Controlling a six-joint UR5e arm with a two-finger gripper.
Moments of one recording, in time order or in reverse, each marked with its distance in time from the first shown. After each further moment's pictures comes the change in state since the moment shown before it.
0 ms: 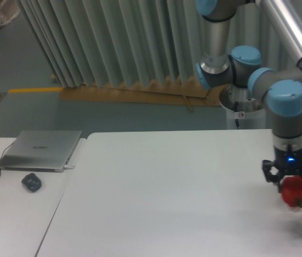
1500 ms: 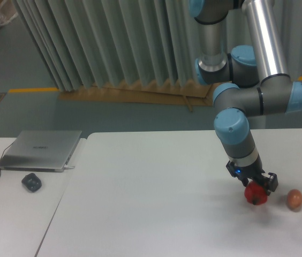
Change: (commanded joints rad) arm -0.109 -0.049 -0.035 -0.046 0.182 0.209
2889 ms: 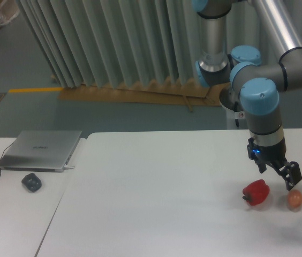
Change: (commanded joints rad) arm 0.103 0.075 0.049 -0.003 -0.113 0.399
